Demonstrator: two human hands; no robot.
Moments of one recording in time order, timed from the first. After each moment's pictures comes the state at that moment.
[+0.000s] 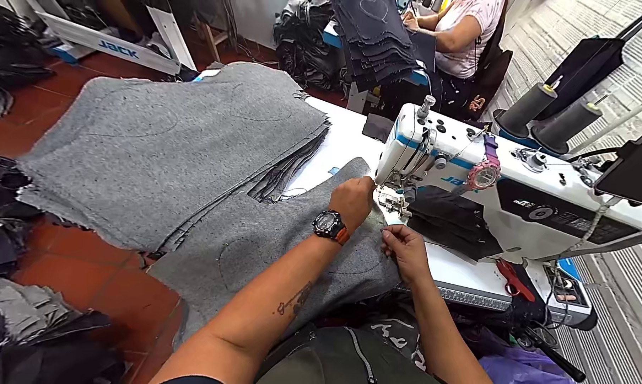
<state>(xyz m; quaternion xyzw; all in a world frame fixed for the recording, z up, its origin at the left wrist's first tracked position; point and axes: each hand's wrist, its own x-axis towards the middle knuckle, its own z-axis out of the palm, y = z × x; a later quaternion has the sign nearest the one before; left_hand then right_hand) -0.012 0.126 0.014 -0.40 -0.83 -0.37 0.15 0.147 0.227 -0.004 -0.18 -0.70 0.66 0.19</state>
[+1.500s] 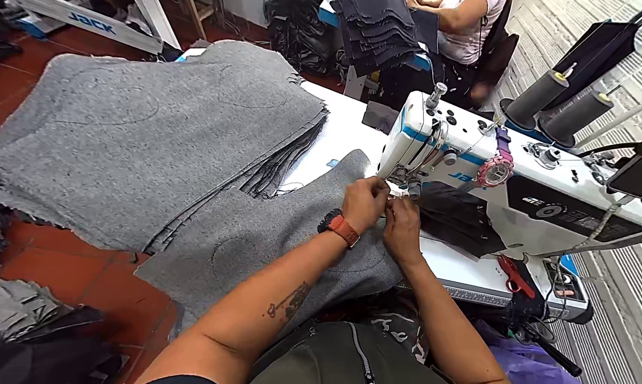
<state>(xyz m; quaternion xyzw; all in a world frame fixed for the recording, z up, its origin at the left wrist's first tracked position) 0.000 0.137 0.032 -0.29 -0.79 -0.53 -0.13 0.097 0.242 -0.012 -0.07 -0.92 0.14 0.35</state>
